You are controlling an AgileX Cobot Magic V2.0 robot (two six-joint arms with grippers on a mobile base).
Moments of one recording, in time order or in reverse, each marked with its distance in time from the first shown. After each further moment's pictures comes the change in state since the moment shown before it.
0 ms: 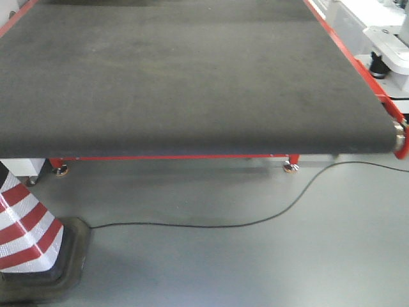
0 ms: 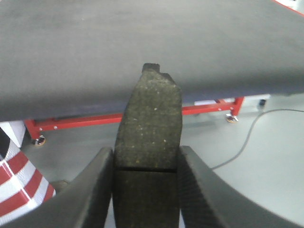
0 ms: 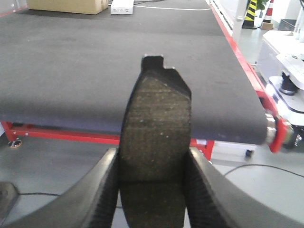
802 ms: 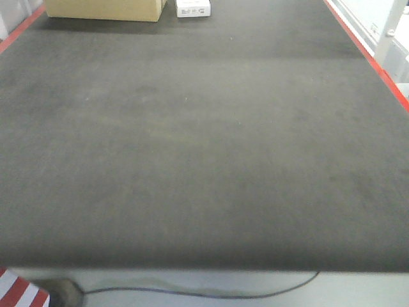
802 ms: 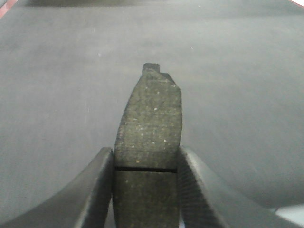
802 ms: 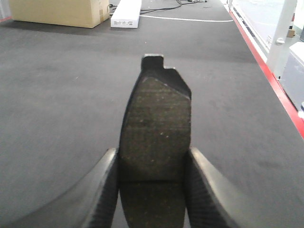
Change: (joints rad) left arm 0.000 0.000 0.000 0.000 0.000 0.000; right arm 0.000 0.000 0.000 0.000 0.000 0.000
